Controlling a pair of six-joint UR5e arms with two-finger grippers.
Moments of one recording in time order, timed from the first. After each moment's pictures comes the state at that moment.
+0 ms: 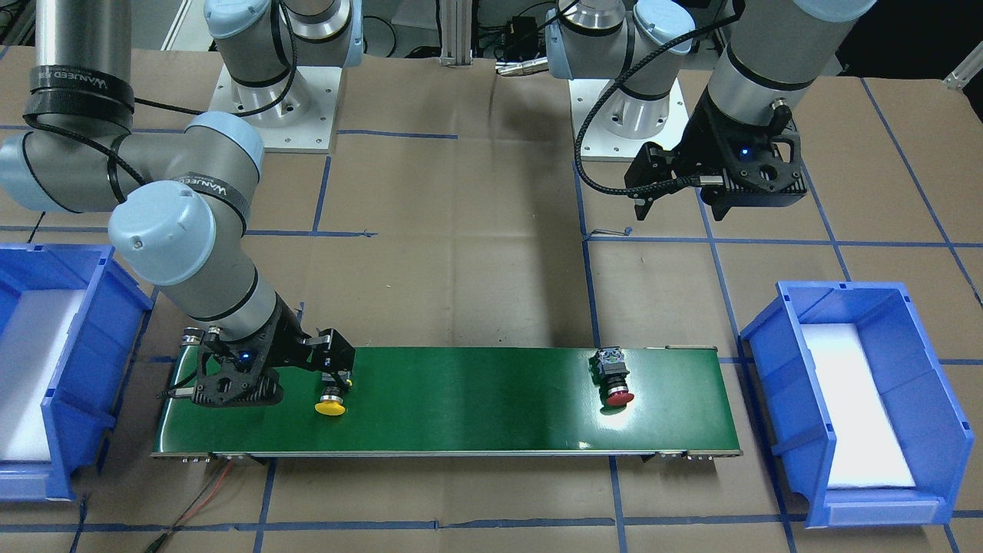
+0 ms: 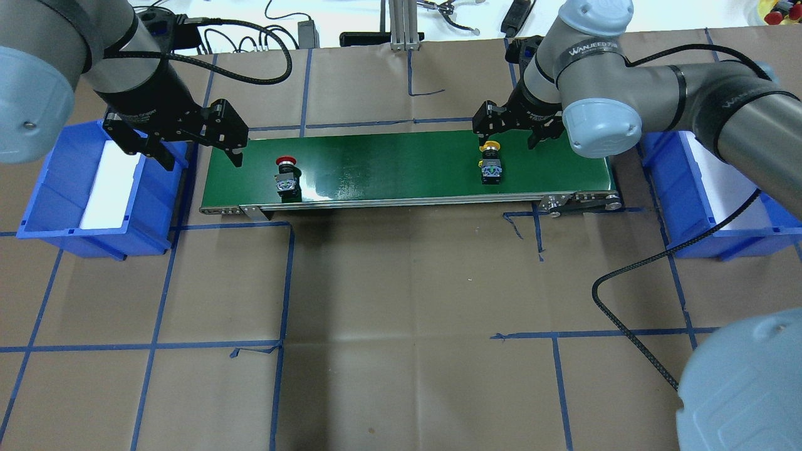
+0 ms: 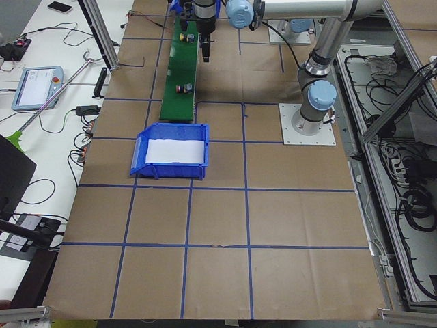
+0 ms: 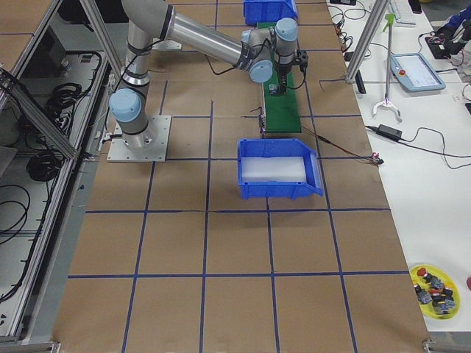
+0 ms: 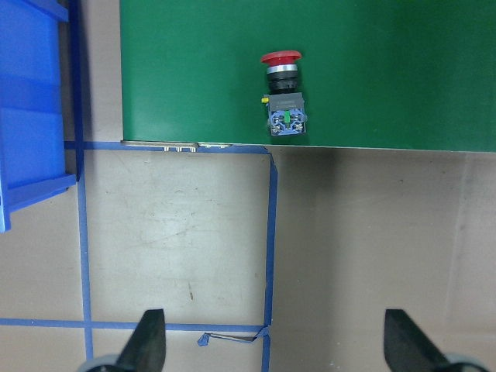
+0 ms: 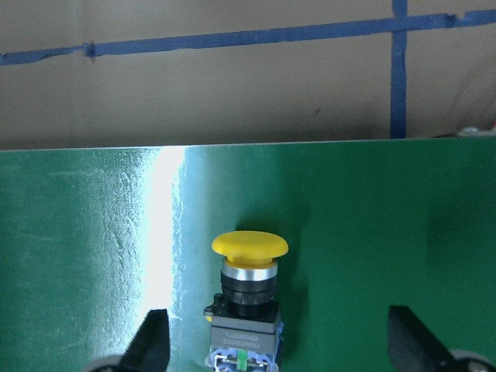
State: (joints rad) left arm -1.52 -1.57 -1.61 -1.54 1.57 0.04; right arm 1.60 -1.18 1.66 -2.16 -1.39 0.05
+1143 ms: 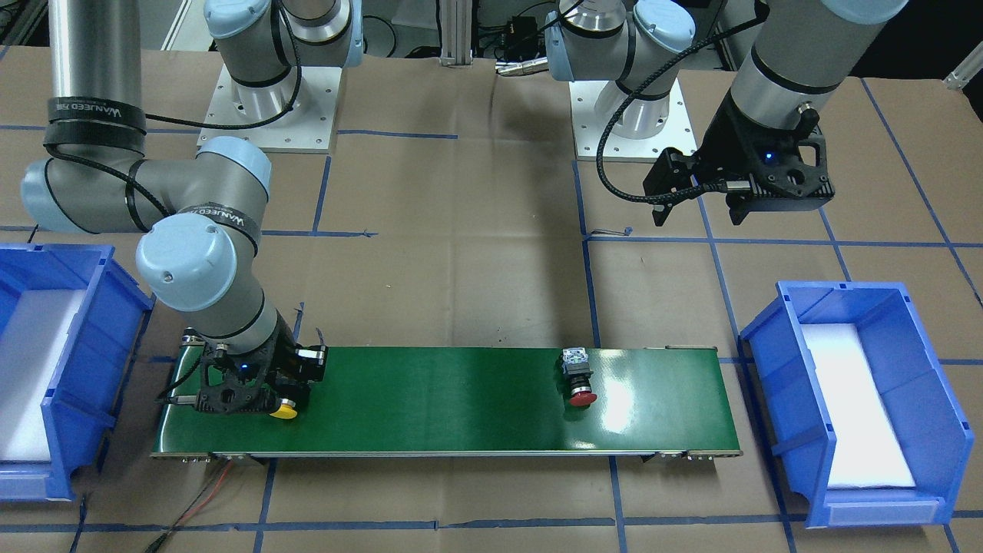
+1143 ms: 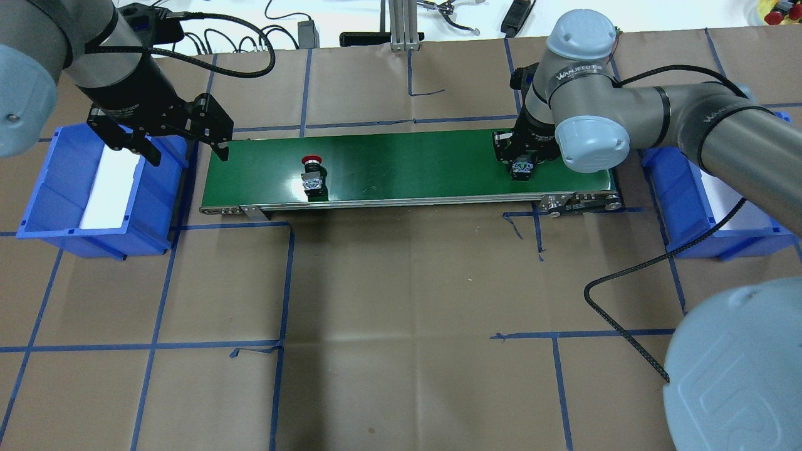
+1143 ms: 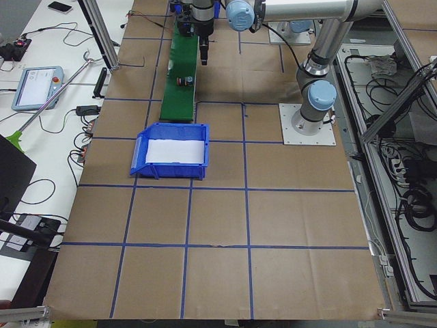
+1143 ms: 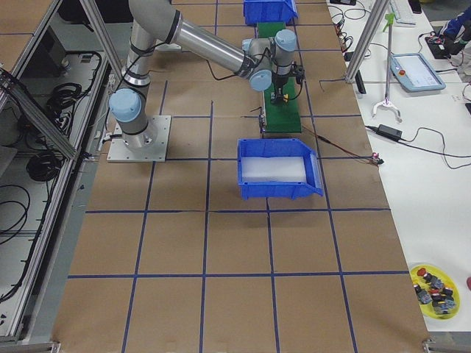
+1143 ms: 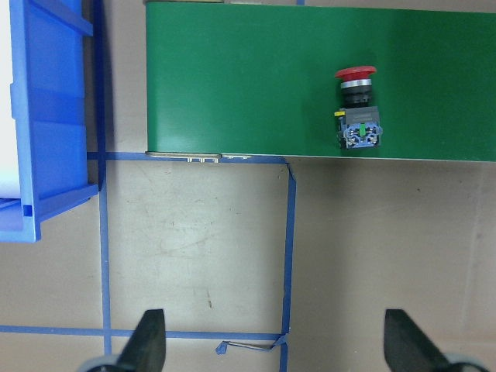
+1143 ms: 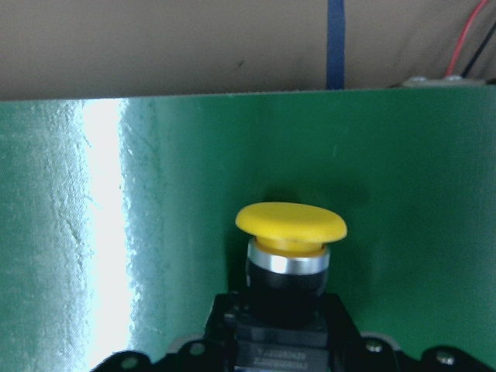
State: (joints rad) left arm -1.49 -1.58 -1.60 -1.53 1.57 0.03; right arm 1.59 -1.15 1.69 -2.16 -1.54 0.04
